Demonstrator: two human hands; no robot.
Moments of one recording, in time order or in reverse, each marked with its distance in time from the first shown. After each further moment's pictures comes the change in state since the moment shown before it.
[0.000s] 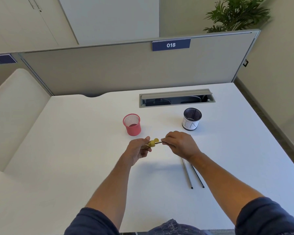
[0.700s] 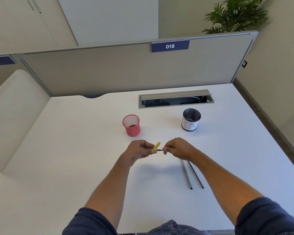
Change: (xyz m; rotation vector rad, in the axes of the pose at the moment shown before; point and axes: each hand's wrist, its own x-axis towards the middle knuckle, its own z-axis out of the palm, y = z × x) left_hand 0.000 -0.004 -0.005 0.255 -0.126 0.070; right_hand 0.006 -0.002 -0.005 0.381 -0.639 0.566
